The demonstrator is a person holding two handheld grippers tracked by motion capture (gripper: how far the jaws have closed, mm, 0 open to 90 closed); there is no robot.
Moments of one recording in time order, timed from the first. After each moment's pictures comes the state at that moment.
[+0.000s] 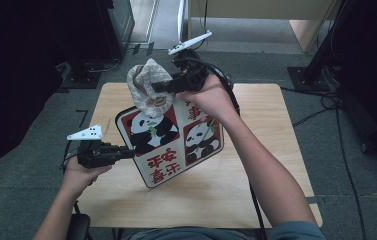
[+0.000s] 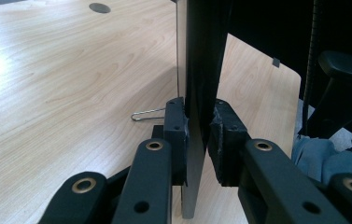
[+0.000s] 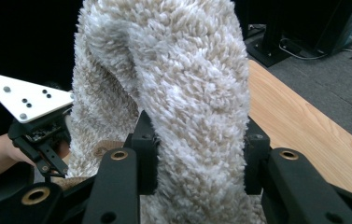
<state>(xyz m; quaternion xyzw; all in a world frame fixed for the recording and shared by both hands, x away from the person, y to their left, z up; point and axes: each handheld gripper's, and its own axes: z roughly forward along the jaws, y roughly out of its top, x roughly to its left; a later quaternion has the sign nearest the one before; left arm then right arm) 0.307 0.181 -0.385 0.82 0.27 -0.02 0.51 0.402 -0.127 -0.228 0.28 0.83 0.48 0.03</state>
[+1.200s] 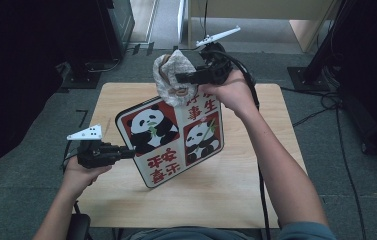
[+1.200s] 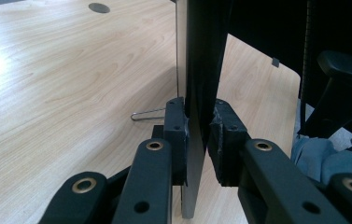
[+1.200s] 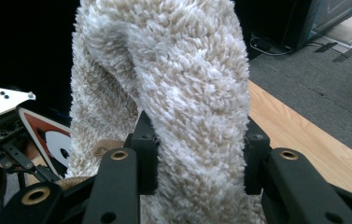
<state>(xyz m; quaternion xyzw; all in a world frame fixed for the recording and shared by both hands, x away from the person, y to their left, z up) 0.307 0.181 -0.385 0.82 0.27 -0.02 0.51 0.418 -0.181 -0.229 0.33 0.81 0.48 0.06</state>
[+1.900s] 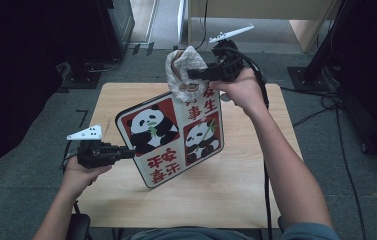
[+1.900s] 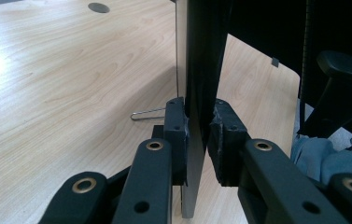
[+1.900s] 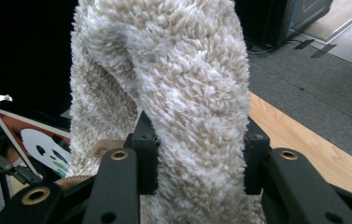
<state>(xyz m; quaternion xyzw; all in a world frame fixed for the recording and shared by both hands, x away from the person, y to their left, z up) 0.307 0.182 -0.385 0.82 0.27 -0.02 0.51 0.423 -0.207 -0.228 0.36 0.80 0.48 0.07</state>
